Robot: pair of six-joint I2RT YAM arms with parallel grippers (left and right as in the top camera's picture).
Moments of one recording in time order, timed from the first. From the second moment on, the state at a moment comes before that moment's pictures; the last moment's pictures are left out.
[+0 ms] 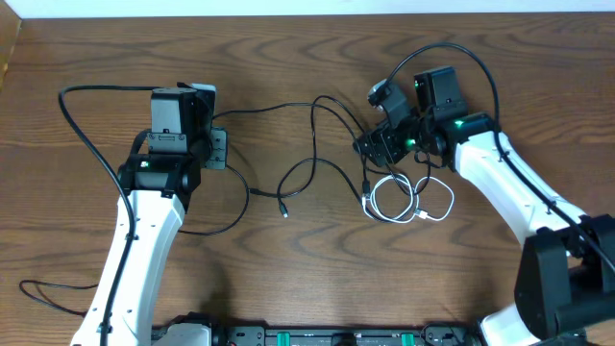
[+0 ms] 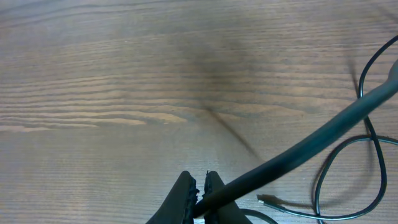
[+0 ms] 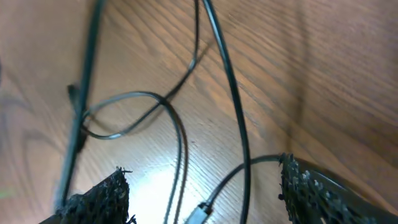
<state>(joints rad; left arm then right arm) -0.07 1.31 1.08 -0.67 -0.08 0.06 0.30 1.73 1.19 -0.47 -0.49 -0.20</state>
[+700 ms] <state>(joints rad) -0.07 1.31 1.08 -0.67 -0.08 0.06 0.20 1.84 1.19 -0.47 -0.43 -0.14</state>
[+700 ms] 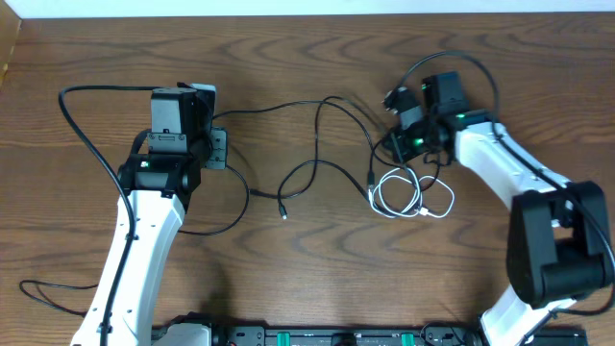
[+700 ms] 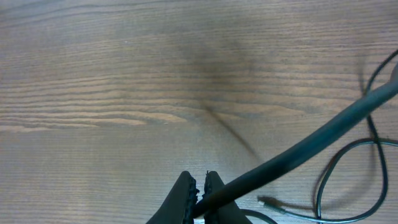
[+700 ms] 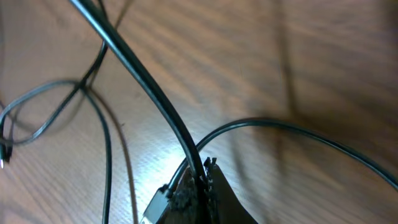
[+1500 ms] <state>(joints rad) -0.07 1.44 1.08 -0.67 -0.08 0.06 0.04 0.99 1.19 -0.26 -0.47 -0.09</state>
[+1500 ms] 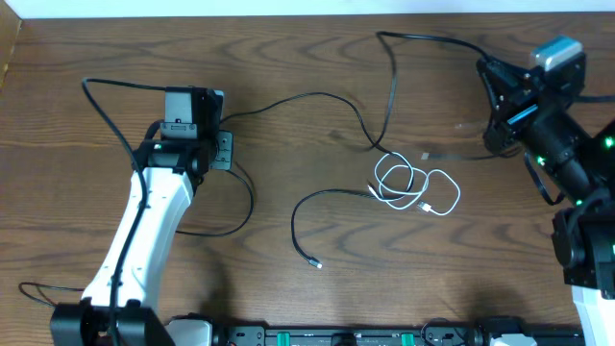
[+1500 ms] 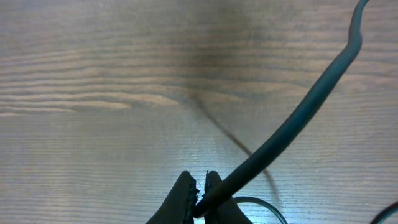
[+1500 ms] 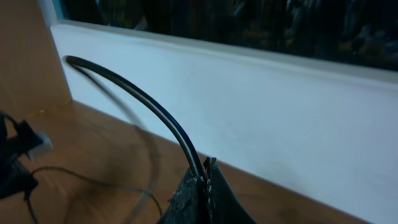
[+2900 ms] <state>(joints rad) -0.07 1.54 1.08 -0.66 -0.08 0.04 -0.44 1.41 1.19 -0.35 0.57 -0.31</state>
